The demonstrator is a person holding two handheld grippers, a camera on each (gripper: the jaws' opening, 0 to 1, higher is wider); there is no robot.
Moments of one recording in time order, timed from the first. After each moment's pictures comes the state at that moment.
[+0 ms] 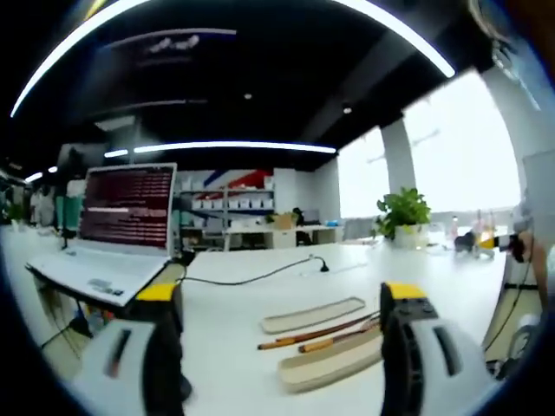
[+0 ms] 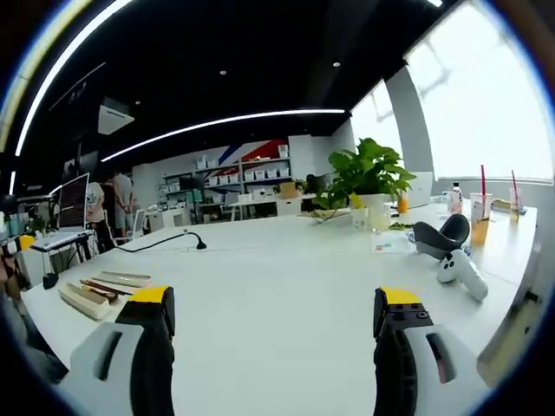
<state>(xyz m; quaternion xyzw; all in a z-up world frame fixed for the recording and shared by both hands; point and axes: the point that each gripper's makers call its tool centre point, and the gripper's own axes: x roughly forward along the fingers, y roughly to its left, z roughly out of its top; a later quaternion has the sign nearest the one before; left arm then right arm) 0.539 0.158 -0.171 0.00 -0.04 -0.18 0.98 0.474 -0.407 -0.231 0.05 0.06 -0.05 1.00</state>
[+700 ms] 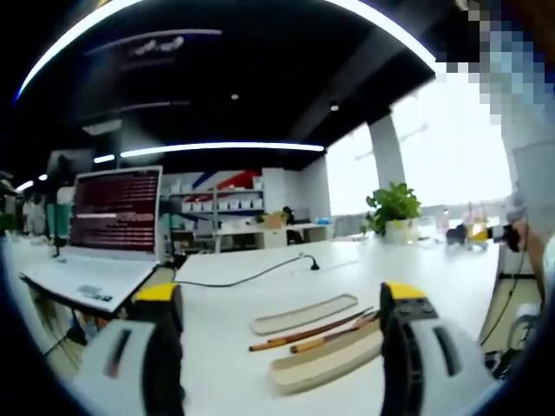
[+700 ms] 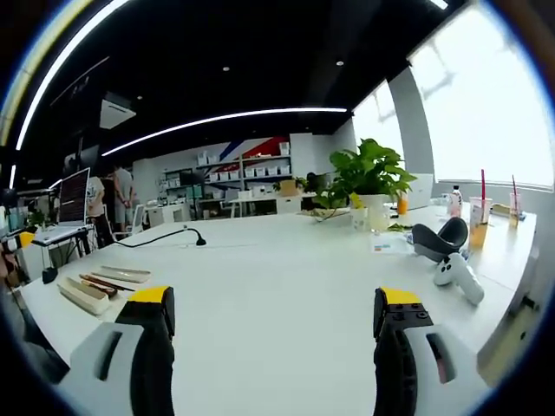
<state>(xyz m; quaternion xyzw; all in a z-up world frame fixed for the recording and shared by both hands) 0.536 0.139 -0.172 0.02 -0.04 -0.21 0.98 0.468 -0.406 -0.227 0.04 0.06 -0.06 1.00</state>
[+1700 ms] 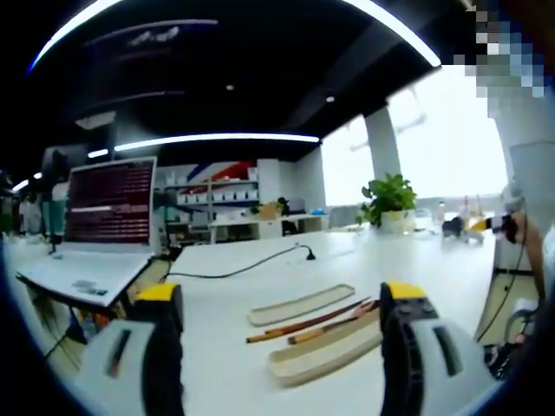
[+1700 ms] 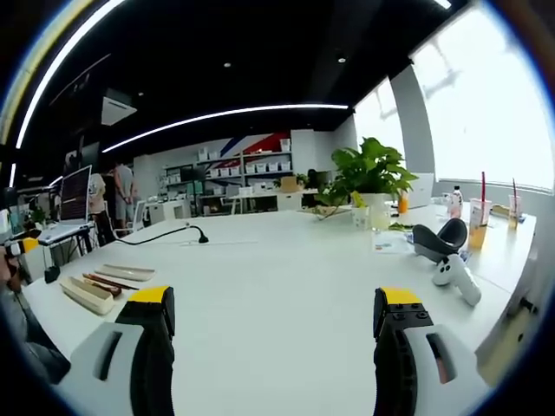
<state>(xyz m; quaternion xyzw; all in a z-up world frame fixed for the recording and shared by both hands) 0.540 0.138 -0.183 0.03 -0.02 -0.22 0.98 0.462 -0.405 -0.216 0.04 0.07 -0.05 1.00</state>
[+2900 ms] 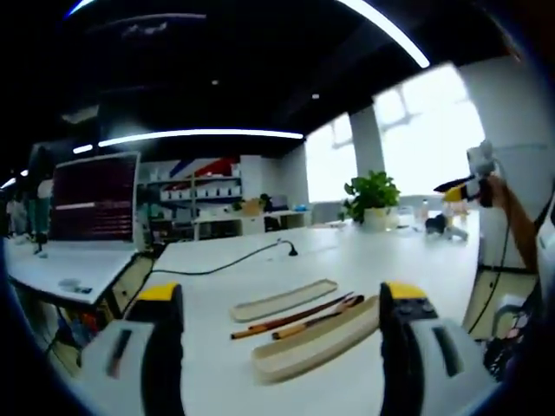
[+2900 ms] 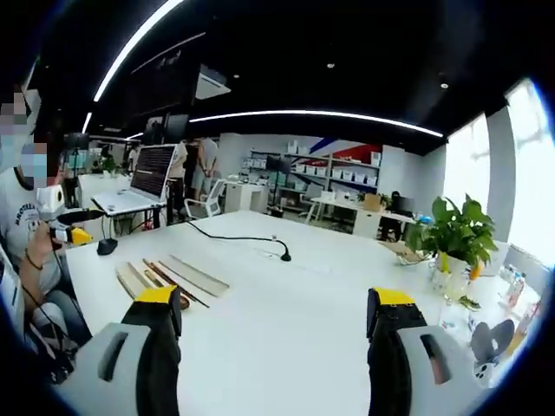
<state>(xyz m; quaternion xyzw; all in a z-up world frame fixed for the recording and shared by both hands) 0.533 0.131 -0.186 0.03 -0.01 -0.26 0.96 0.517 -0.267 -0.138 -0.11 0.10 0.16 0.98</state>
